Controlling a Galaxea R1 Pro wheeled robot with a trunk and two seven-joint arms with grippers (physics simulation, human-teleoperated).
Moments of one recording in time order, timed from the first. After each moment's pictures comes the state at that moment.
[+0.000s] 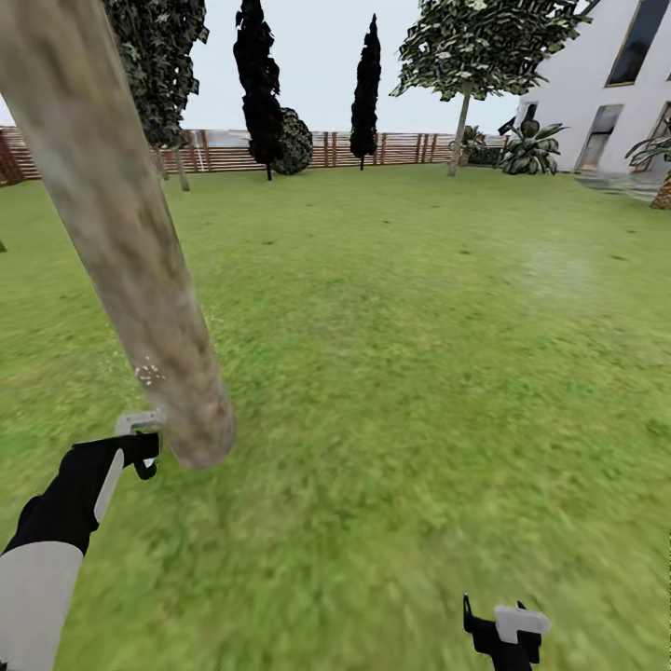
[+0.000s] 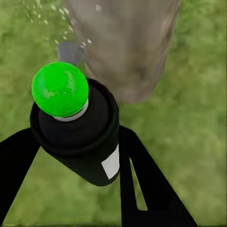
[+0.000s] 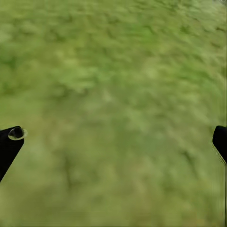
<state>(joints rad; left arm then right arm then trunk) -0.73 0.23 0.23 -0.94 -0.04 0.65 -0.05 -0.40 -0.03 -0.40 -0.12 0.41 -0.73 -0.21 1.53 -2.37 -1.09</state>
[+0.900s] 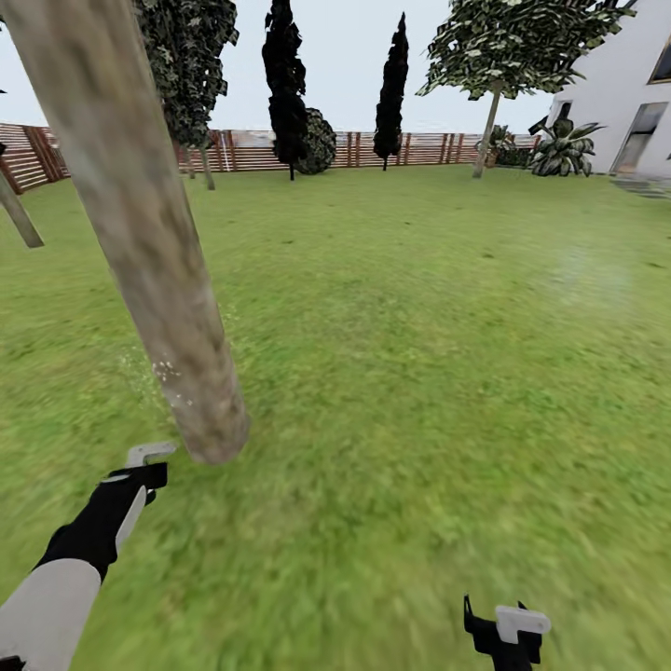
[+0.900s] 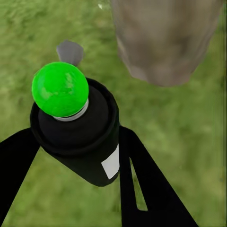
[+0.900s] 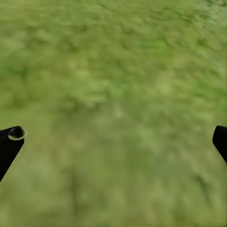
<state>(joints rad) -0.70 0.20 0.19 -0.69 -0.03 0.37 0.11 -0.40 -0.03 -0.40 -0.12 0.41 -0.73 -0.21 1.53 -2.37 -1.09</state>
